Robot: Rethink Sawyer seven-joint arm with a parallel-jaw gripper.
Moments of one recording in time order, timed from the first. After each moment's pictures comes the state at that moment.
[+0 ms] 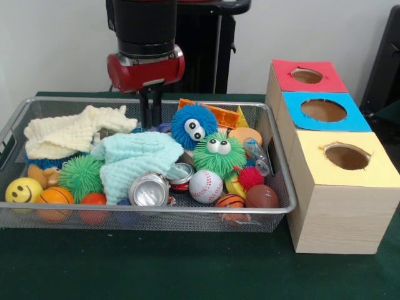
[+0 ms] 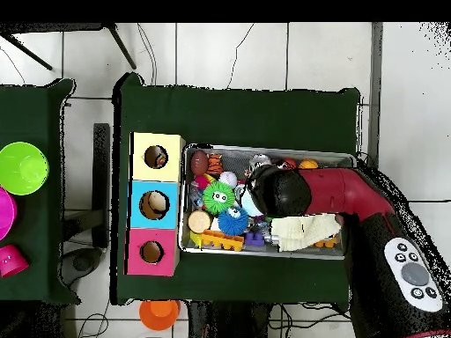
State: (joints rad) arm -0.68 -0.73 0.48 1.66 -0.52 0.66 1.21
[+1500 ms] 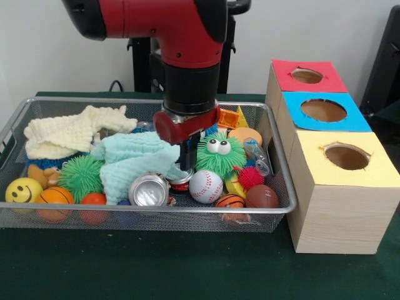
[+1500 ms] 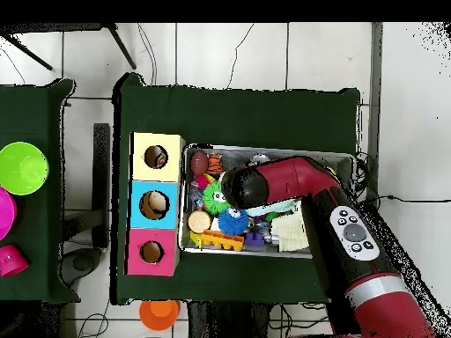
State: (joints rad) arm -0.58 -0.54 0.47 1.56 -0.67 0.64 1.21
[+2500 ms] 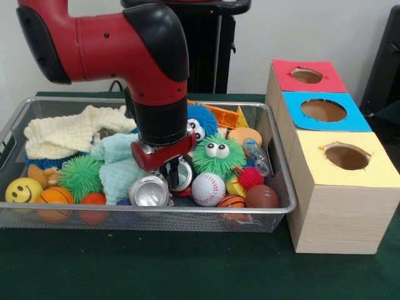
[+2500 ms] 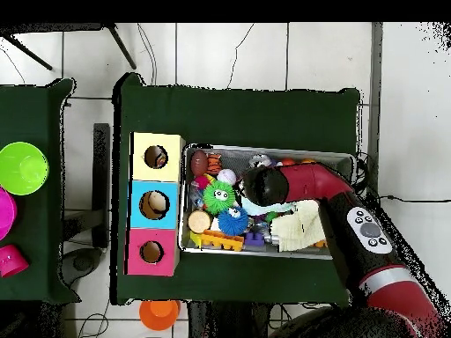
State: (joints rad) arm -0.68 -0.39 0.51 1.49 -0.67 0.64 1.21
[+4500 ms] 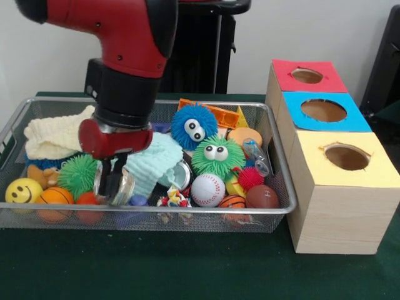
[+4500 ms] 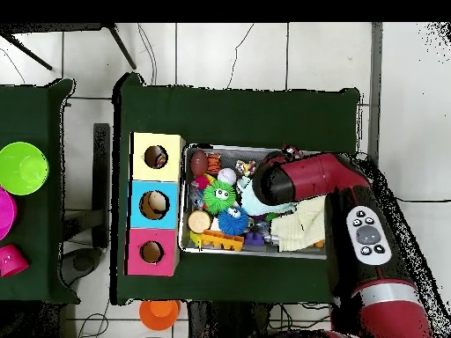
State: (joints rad) arm -0.52 -0.52 0.28 1.40 -0.79 0.47 1.21
